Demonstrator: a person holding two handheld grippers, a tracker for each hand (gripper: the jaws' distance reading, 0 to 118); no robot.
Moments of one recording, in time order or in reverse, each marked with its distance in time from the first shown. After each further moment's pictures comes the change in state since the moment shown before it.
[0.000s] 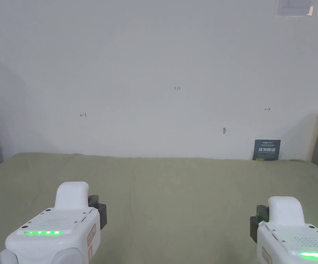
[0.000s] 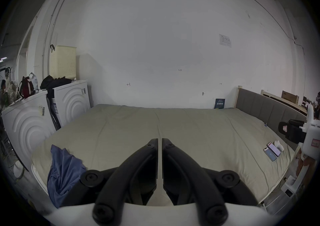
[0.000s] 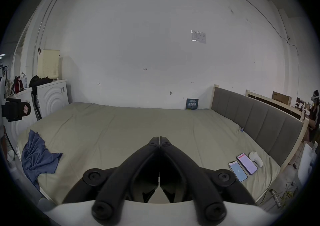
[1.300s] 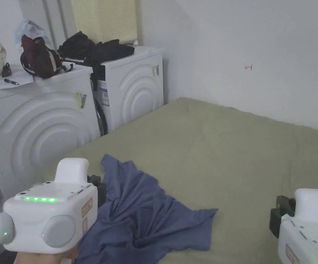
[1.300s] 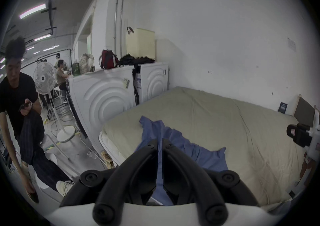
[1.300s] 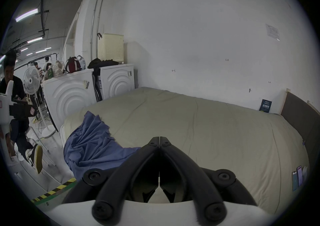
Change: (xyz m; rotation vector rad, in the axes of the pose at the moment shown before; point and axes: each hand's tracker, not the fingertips) left arm -0.242 -0.067 0.121 -0.196 0.532 0.157; right arm -0.253 -0.022 -0.022 -0.083 0.571 0.127
